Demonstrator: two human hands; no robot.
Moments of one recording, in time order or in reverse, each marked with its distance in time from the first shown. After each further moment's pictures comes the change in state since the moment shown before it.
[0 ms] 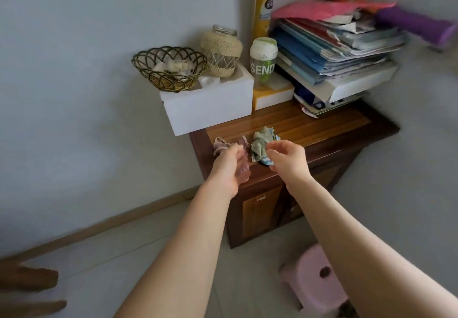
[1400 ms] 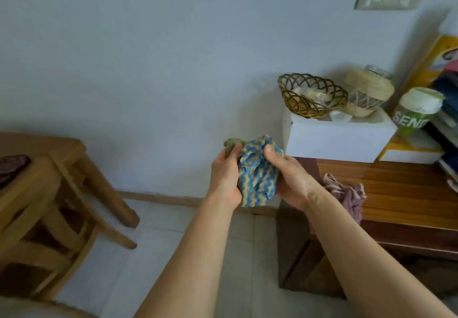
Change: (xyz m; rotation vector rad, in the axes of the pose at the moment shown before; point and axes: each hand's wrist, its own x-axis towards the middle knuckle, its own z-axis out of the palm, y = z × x) left_hand -0.076 0.088 -0.201 -0.373 0.329 0.509; right_hand -0.096 -0.103 0.191 0.324 -1.022 0.099
